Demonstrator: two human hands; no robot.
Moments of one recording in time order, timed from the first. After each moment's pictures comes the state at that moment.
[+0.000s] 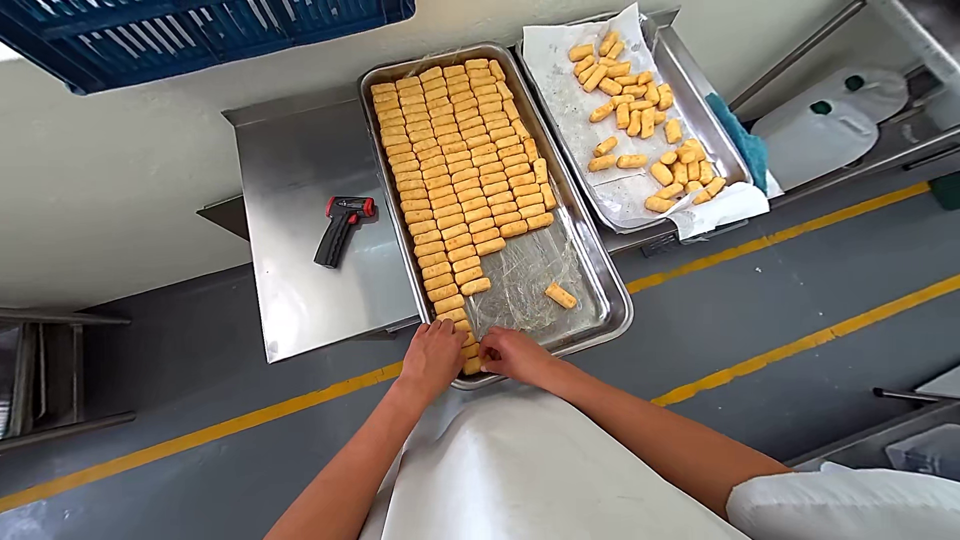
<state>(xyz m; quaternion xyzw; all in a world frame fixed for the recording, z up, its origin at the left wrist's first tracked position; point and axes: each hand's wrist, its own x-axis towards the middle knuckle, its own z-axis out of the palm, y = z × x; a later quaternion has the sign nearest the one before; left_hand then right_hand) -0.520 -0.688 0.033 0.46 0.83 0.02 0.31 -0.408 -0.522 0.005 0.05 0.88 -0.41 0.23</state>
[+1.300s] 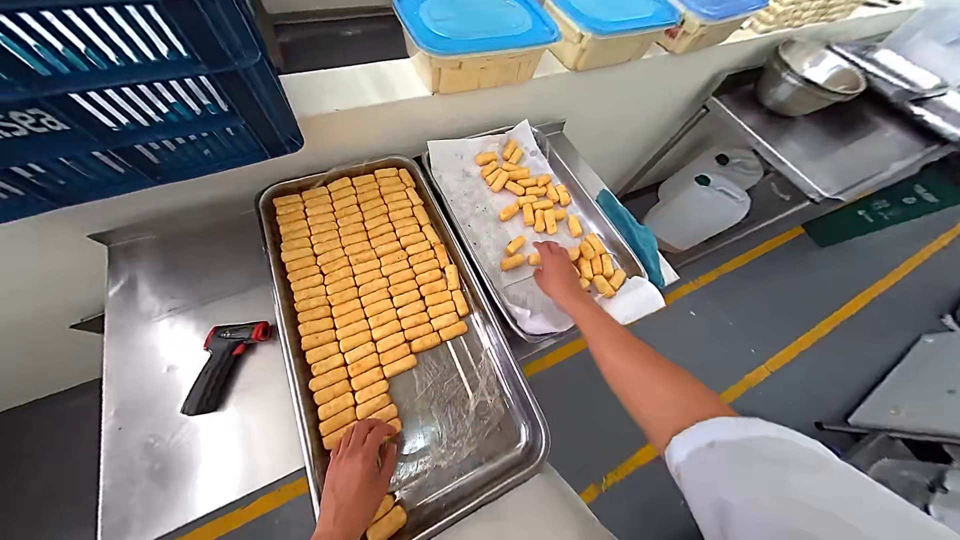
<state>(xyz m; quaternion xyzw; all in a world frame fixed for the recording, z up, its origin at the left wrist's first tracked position) -0.526 -0.616 -0.003 0.37 0.89 0.25 0.11 -0.506 -0.122 0.016 0.32 0.93 -0.20 -0.01</state>
